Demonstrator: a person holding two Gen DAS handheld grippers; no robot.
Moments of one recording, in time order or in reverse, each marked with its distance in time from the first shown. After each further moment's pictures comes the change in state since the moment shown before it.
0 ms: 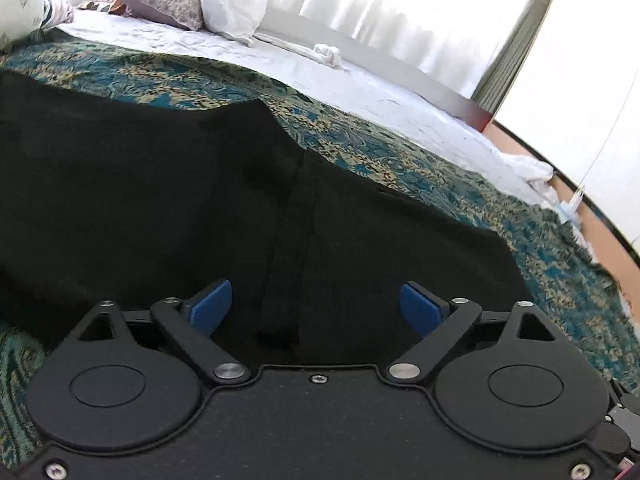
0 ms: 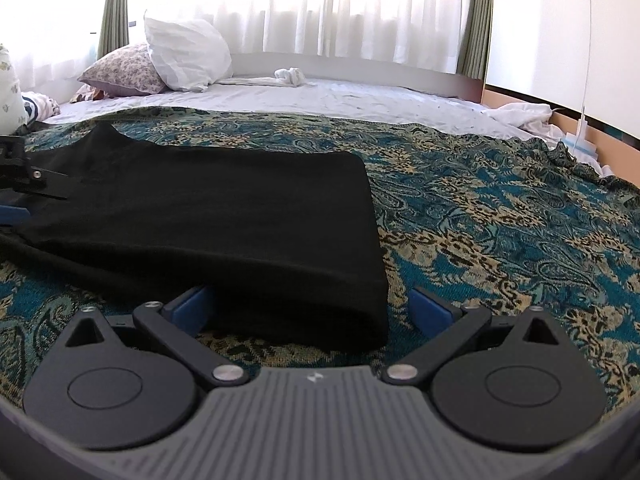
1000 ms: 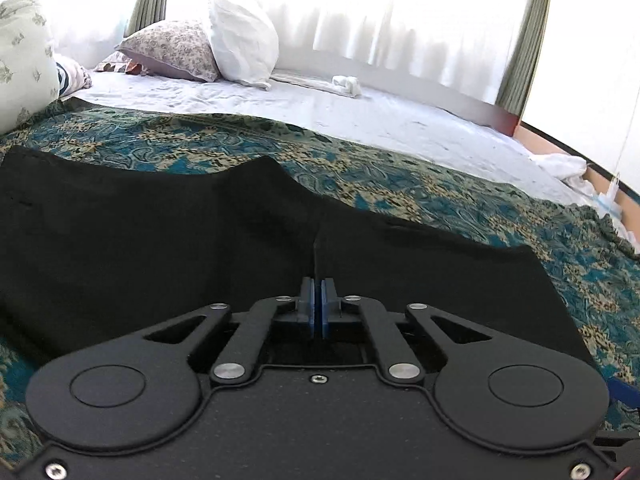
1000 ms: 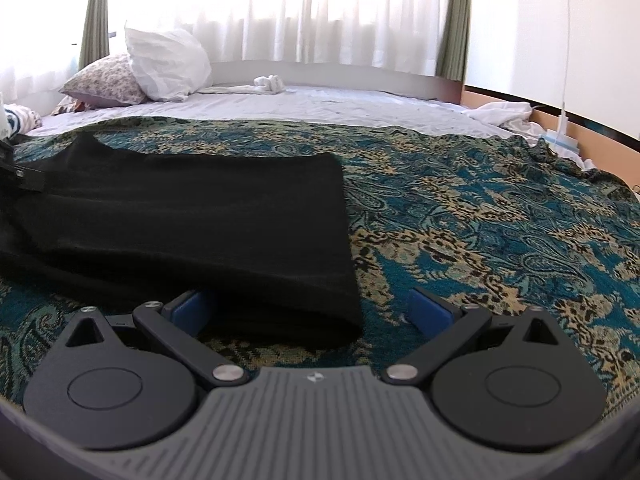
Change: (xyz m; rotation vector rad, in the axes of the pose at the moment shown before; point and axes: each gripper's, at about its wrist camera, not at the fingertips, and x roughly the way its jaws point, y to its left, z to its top) left arm -0.009 -0.026 0.014 0.102 -0.099 0.157; right arm -0.001 -0.001 -0.003 0.042 -0.025 -0.062
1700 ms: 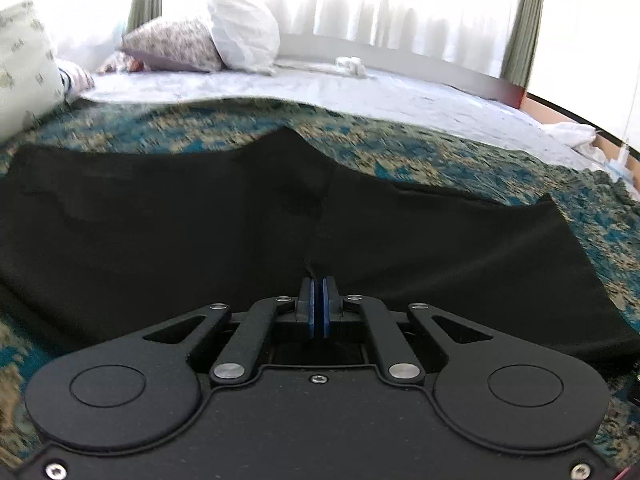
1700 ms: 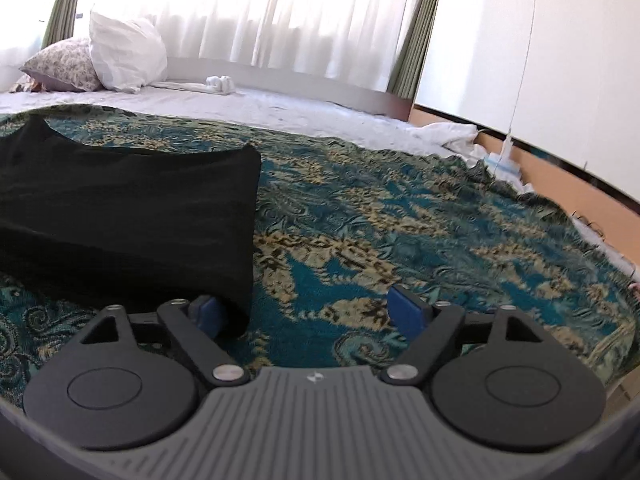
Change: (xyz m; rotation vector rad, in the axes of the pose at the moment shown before) left arm 0.006 0.007 -0.021 0.090 0.025 0.064; right arm -0.013 -0.016 -0.001 -0.071 -0.022 -0.186
